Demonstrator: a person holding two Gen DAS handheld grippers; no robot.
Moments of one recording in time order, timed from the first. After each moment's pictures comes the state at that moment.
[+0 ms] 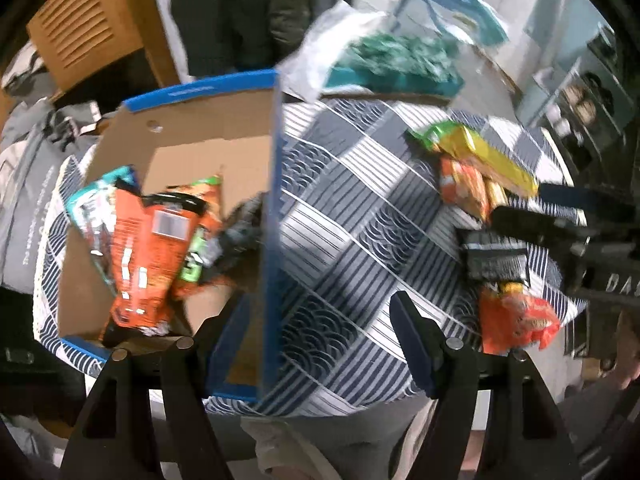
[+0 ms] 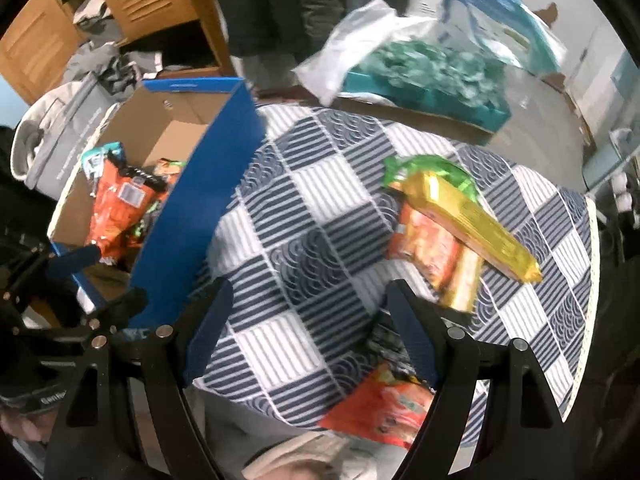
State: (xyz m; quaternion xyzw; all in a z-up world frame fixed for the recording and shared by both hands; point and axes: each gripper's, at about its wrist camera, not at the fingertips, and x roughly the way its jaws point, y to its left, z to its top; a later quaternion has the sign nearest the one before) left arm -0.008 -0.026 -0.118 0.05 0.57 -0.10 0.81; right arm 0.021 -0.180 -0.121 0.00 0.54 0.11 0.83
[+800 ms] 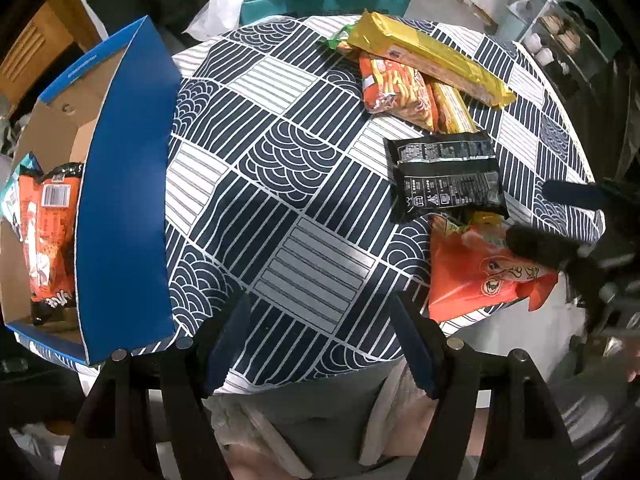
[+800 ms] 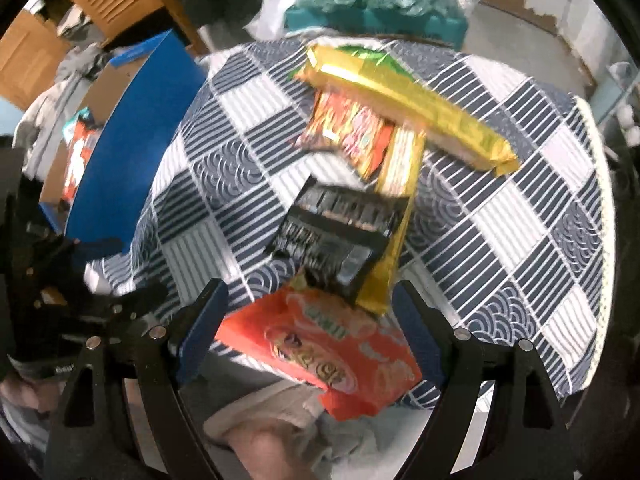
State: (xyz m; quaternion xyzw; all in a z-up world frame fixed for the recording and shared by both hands) left arm -0.036 -0.117 -0.176 0.10 0.63 -0.13 0.76; right arm -0.037 -0.275 -0.191 0.04 0.59 0.14 0.79
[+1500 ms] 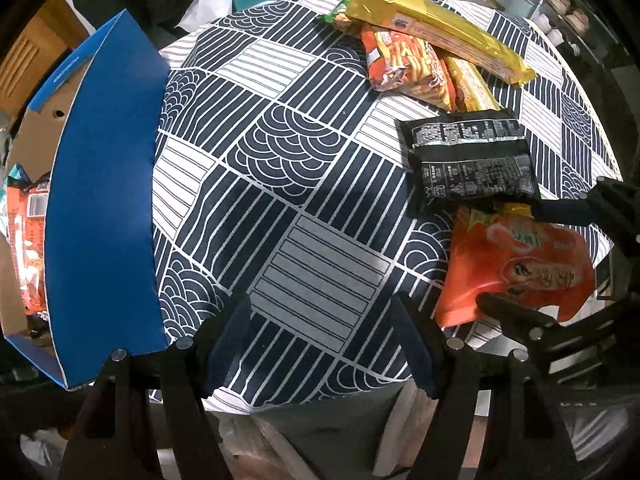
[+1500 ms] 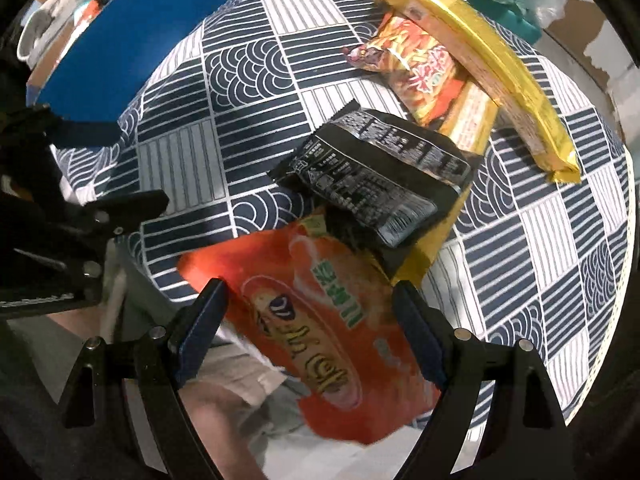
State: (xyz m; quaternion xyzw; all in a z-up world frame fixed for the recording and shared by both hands) left arm -0.028 -0.130 -0.207 0.13 0.64 -0.11 0.75; right arm -0.041 -0.240 -0.247 -0.10 0.62 0.19 0.75
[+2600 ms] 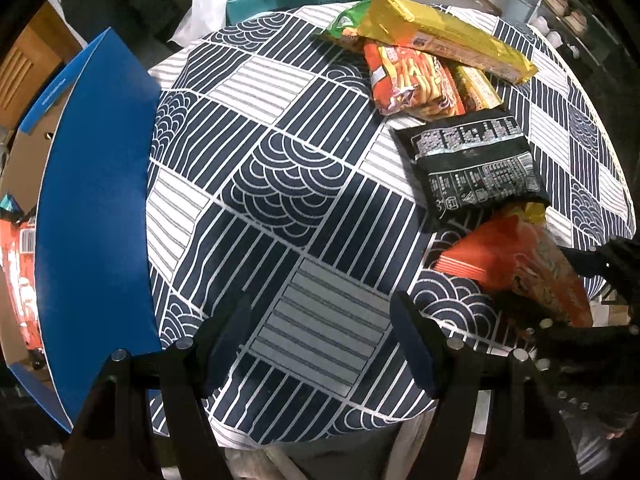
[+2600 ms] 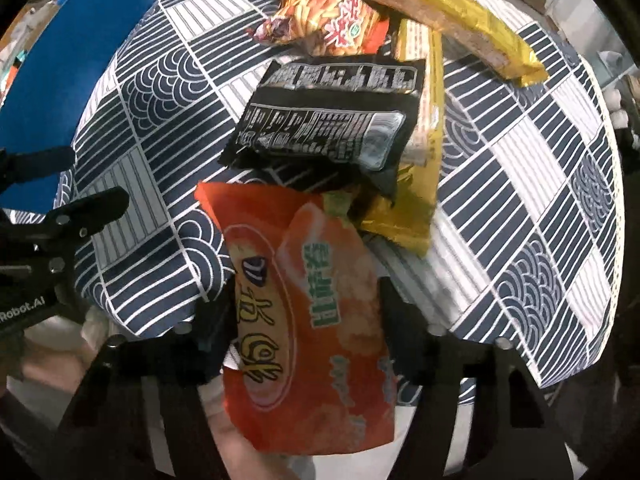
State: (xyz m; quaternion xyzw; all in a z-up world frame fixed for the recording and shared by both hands) left arm 0.005 -0.140 -0.211 0.14 0.62 -0.12 0.76; right arm -0.038 -0.276 -0.257 -0.01 0.64 0.07 0.76
